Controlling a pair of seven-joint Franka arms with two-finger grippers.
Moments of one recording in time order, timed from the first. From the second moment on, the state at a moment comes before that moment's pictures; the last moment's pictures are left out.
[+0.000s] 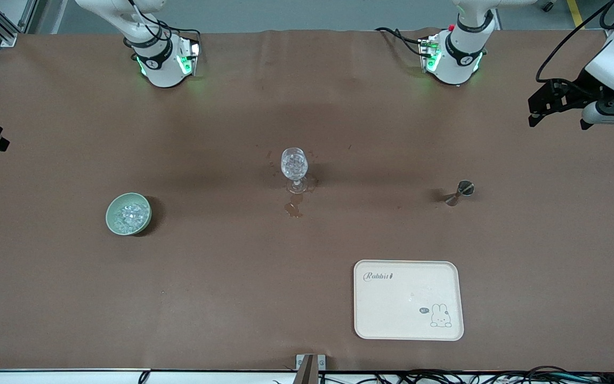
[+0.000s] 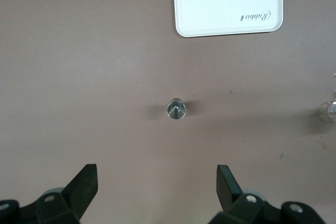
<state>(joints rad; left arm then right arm) 0.01 -0.10 -0.15 -1.62 0.01 1.57 -0.03 -0.05 0.05 -0.04 -1.41 -0.03 1.49 0.07</state>
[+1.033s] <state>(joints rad) 0.14 0.05 -0.11 -1.61 -0.02 1.51 -0.05 -0.05 0.05 -0.04 -1.42 -0.03 1.46 0.00</state>
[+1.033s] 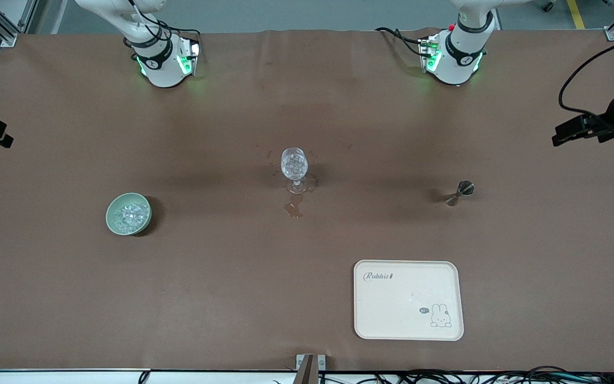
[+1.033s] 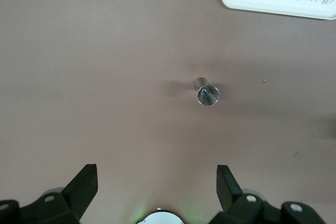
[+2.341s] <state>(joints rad) 0.37 0.57 -0.11 -1.65 -0.55 1.57 -0.39 -0.04 0.36 -0.04 -2.04 -0.02 2.44 -0.10</state>
